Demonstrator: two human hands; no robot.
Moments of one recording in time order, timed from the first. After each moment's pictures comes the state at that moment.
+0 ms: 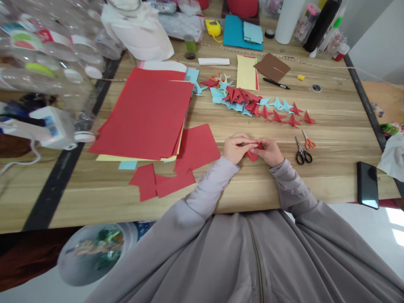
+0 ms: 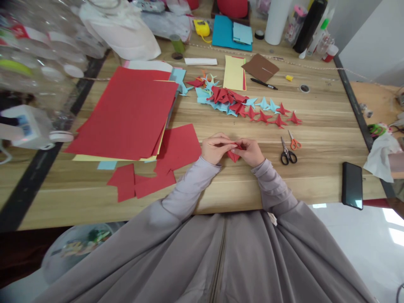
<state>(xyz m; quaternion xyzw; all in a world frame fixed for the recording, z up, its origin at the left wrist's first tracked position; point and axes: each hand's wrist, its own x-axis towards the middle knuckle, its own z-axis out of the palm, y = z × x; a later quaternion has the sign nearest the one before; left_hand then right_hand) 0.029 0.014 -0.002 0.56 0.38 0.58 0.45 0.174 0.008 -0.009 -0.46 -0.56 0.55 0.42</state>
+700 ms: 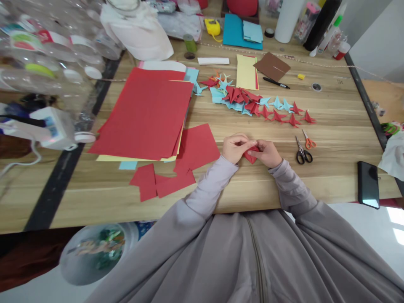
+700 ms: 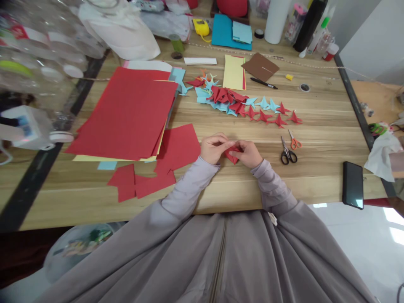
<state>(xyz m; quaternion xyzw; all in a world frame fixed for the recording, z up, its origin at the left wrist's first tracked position) 0.028 0.014 0.001 0.54 0.37 0.59 0.48 0.170 0.005 -0.014 -0.47 -0.60 0.52 0.39</state>
